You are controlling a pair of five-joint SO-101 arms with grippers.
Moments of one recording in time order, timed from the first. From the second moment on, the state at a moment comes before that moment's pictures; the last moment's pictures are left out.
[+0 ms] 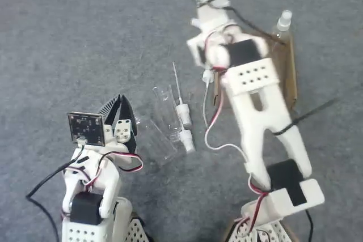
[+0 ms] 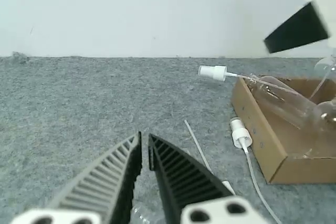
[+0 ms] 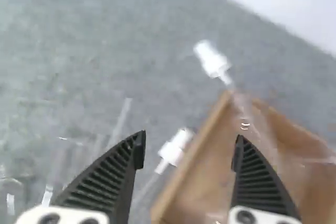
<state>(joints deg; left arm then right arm) 1.4 -103.2 83.5 50.9 9.5 -20.4 2.3 -13.2 64.5 10.7</state>
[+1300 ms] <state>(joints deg) 1.4 -103.2 85.8 48.5 9.5 -8.0 30.4 -13.5 43.2 21.5</state>
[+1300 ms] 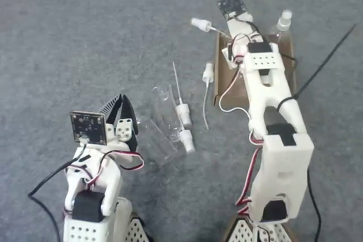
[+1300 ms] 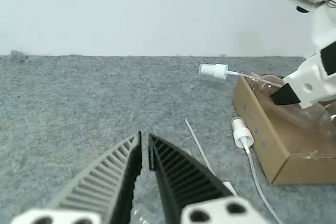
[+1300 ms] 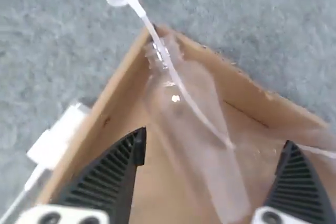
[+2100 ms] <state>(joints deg) 1.4 -103.2 85.8 48.5 9.5 -8.1 38.2 -16.0 30.3 21.8</state>
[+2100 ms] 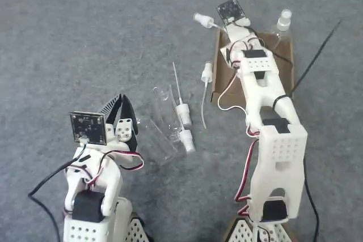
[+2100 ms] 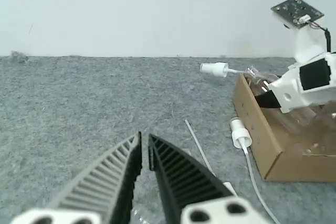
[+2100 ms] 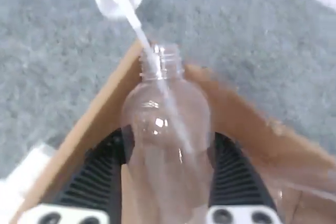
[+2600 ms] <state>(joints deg) 1.4 -103.2 85.8 48.5 9.5 -11.2 36.5 -24.8 40.1 21.6</state>
